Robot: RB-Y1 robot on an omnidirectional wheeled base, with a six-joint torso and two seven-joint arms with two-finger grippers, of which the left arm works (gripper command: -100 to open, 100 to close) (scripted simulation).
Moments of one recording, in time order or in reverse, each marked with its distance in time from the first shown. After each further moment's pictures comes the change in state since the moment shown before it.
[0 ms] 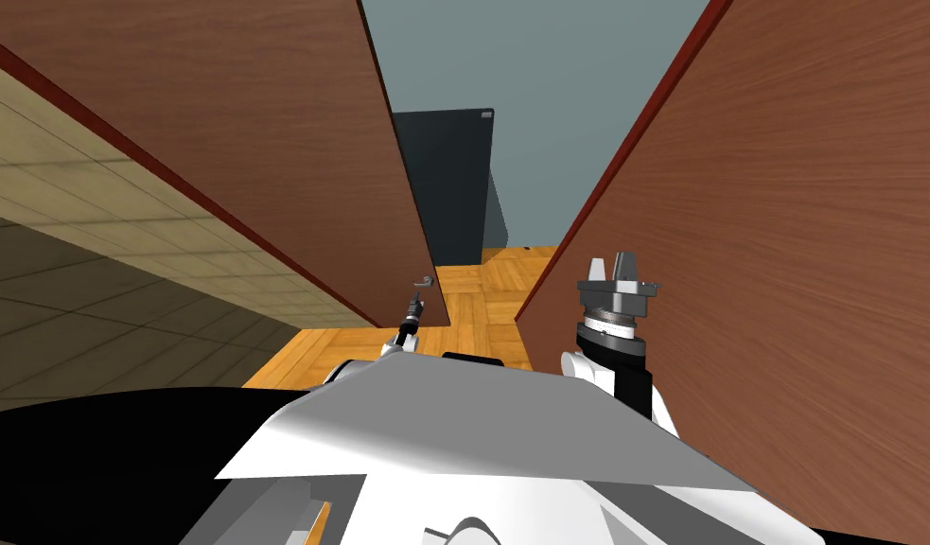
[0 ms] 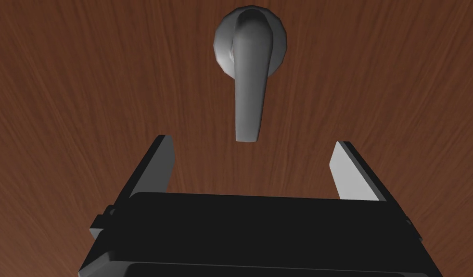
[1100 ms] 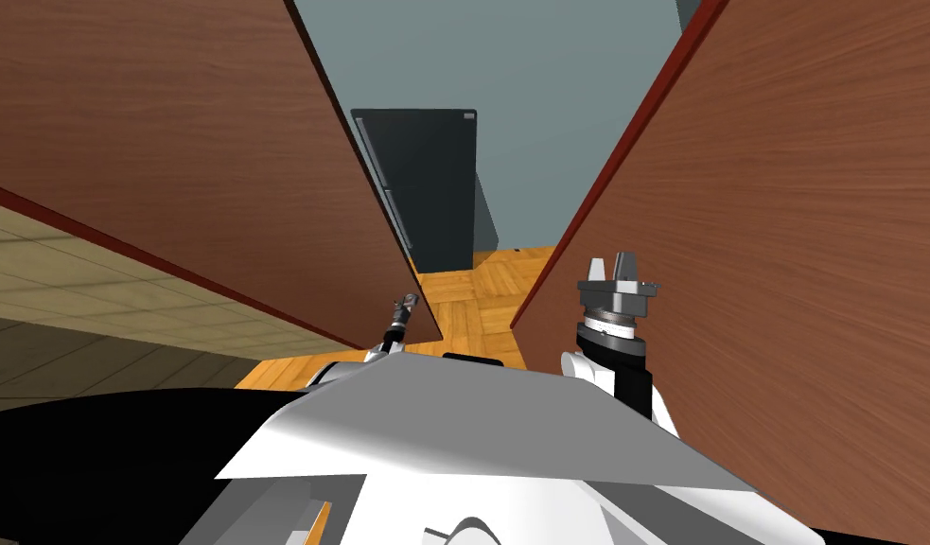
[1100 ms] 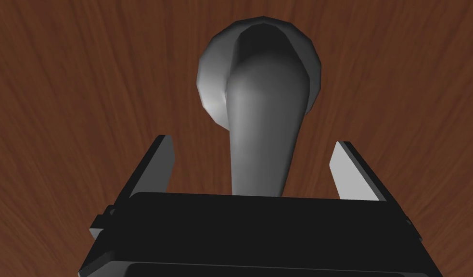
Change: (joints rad) arm 0.025 0.095 0.034 0.120 0.028 -0.100 0.075
